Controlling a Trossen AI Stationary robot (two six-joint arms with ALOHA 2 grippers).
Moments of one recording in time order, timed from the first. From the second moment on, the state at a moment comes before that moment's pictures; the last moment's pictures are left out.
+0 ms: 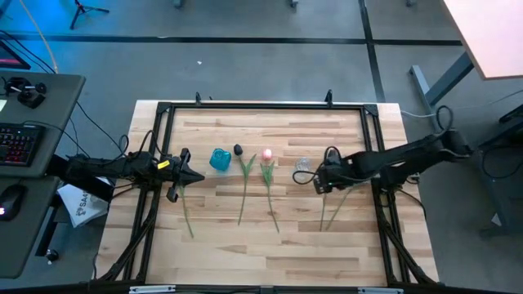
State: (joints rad) left arm -0.10 0.00 0.01 0.01 0.01 -0.10; right arm 0.13 1.27 0.75 -0.86 0.07 1.41
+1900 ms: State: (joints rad) left arm -0.10 0.00 0.01 0.01 0.01 -0.10; right arm -0.11 0.91 0.67 0.22 0.37 0.26
